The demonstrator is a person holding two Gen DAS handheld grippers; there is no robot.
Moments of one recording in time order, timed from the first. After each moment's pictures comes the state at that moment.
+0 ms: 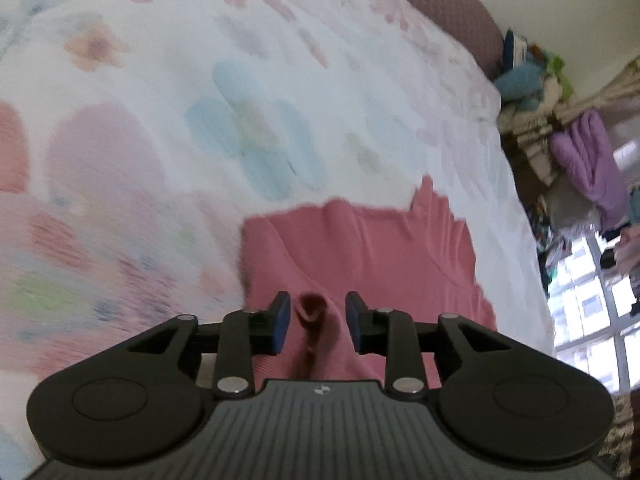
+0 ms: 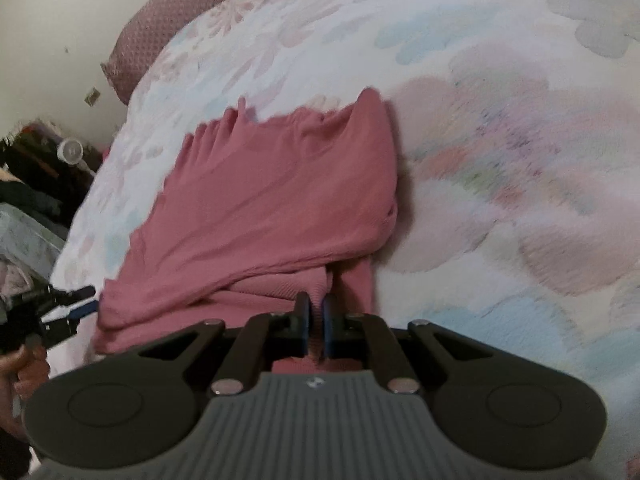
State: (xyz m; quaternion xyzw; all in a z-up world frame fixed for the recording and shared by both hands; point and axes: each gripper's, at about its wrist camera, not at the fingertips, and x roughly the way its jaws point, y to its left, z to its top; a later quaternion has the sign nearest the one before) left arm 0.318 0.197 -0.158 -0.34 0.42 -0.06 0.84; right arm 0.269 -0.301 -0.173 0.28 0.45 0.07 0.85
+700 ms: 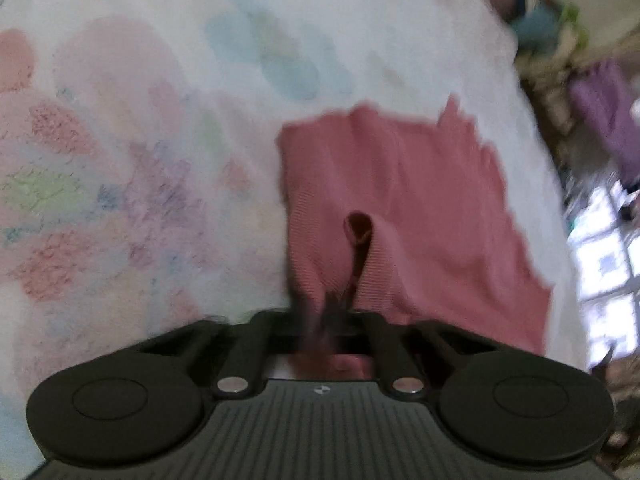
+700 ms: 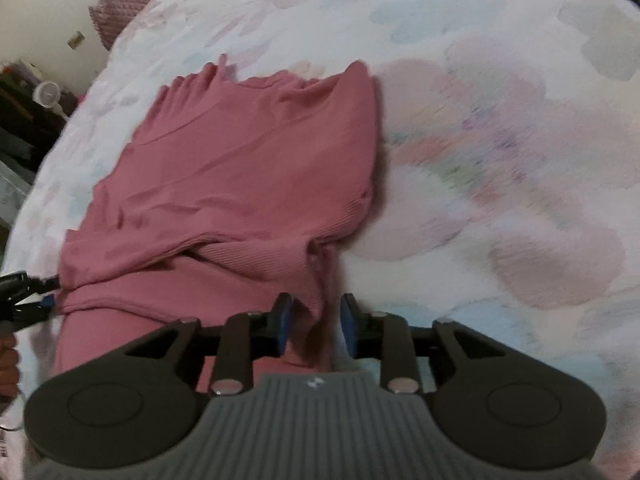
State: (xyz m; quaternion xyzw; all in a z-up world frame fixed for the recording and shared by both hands) left arm 0.309 0.169 -0.197 -0.29 0.51 -0.07 0.81; right arm 0.276 -0.297 -0.177 0.18 0.51 0.05 0.84
